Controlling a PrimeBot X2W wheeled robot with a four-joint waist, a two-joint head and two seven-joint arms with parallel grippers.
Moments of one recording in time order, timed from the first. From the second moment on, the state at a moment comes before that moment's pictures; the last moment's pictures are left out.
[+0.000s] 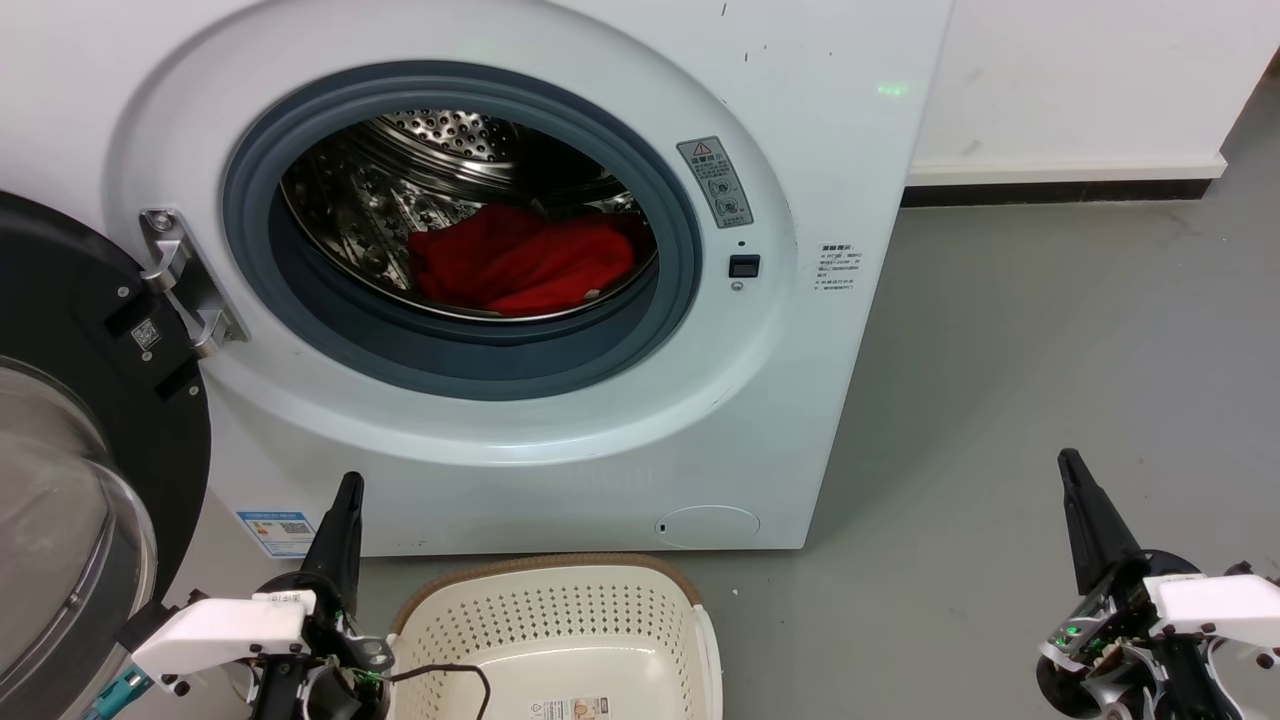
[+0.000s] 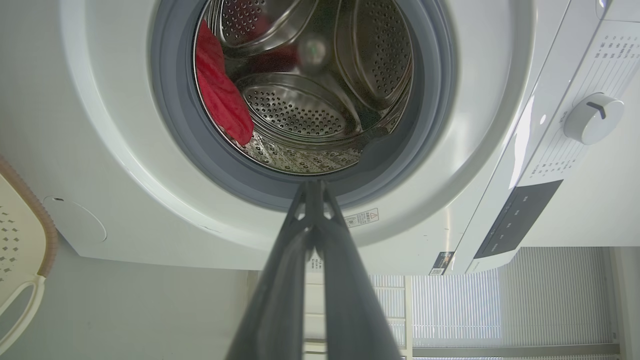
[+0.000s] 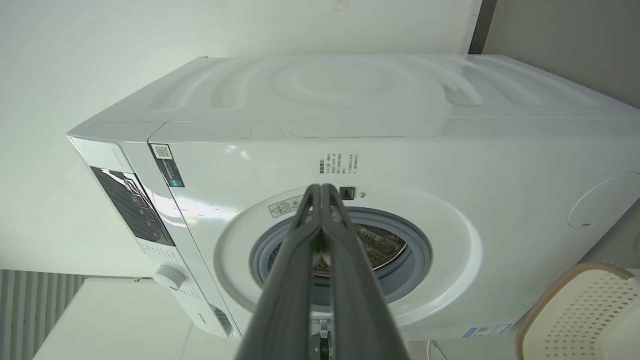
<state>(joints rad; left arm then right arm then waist) -0.11 0.05 0.11 0.25 -1.61 -0.13 0.11 -0.10 -0.05 -0.11 0.25 1.62 0.13 0.11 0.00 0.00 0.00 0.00</state>
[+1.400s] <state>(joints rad) -0.09 0.05 0.07 0.25 -1.61 -0.13 0.07 -0.08 -0.05 -0.10 0.23 1.59 0.13 0.07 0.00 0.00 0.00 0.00</state>
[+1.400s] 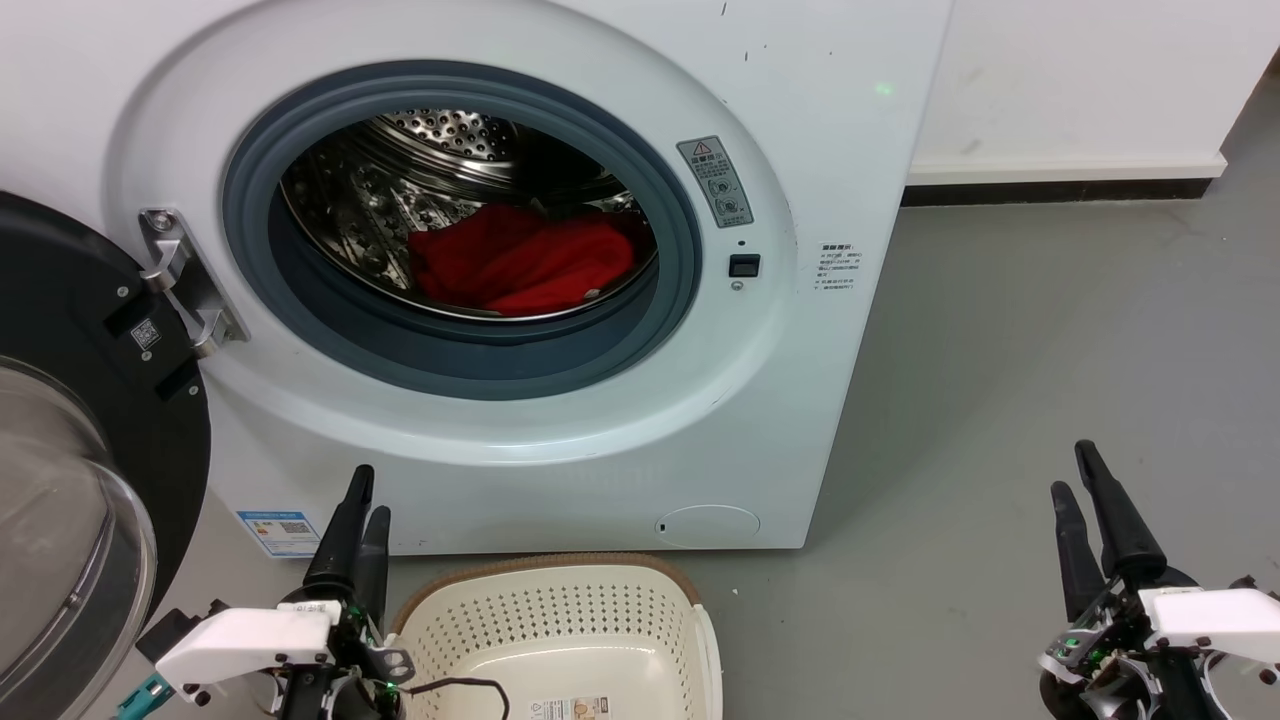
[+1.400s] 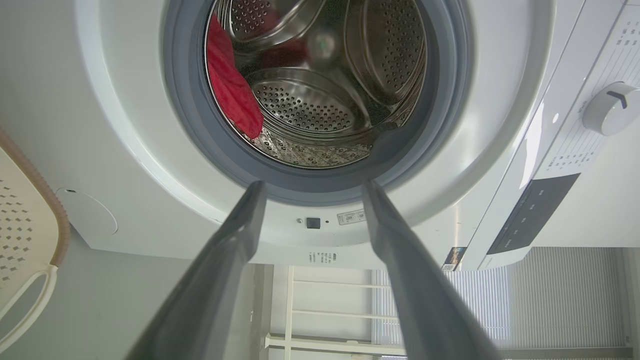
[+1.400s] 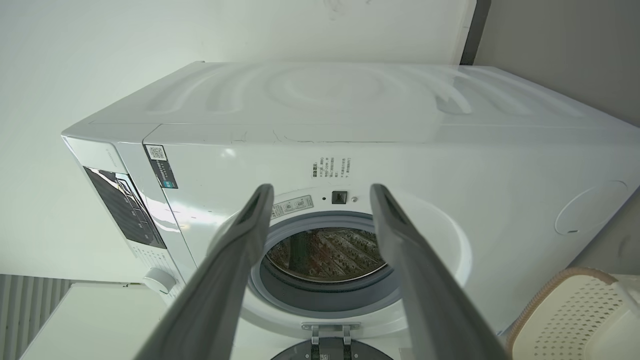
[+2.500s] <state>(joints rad) -0.11 0.05 0.00 0.18 -0.96 -0.11 -0.06 0.01 -0.05 -0.05 0.10 0.88 0.13 -0.06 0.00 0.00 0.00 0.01</state>
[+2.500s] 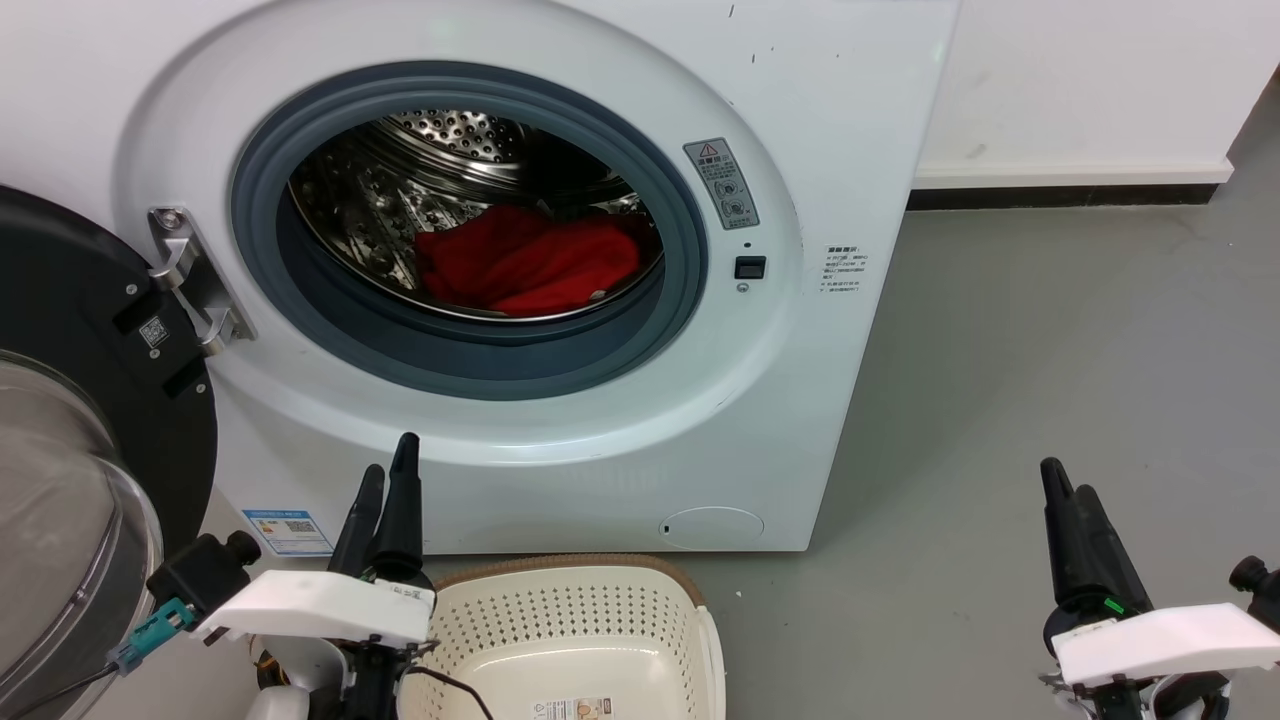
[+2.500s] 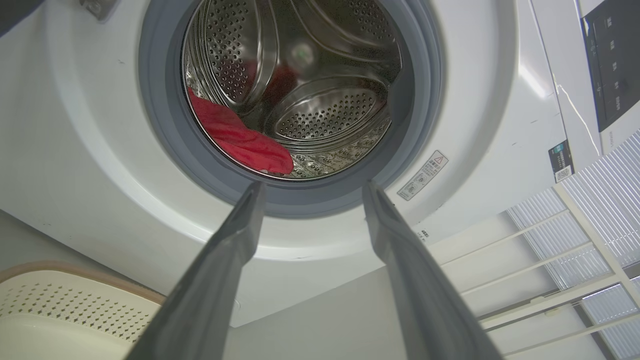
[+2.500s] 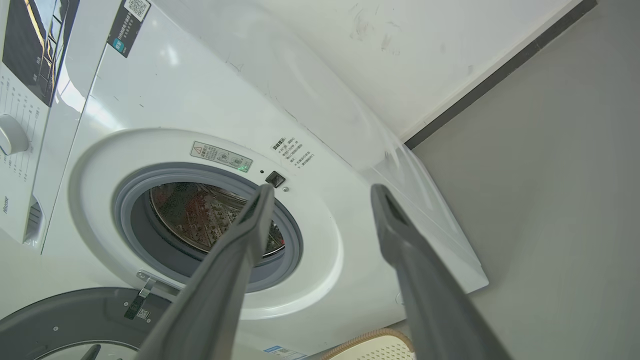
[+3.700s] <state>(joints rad) -0.11 0.05 -0.07 0.20 -0.50 -0.05 -0.17 0.07 -0.05 -0.02 0.01 0.40 0.13 -0.11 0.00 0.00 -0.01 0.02</state>
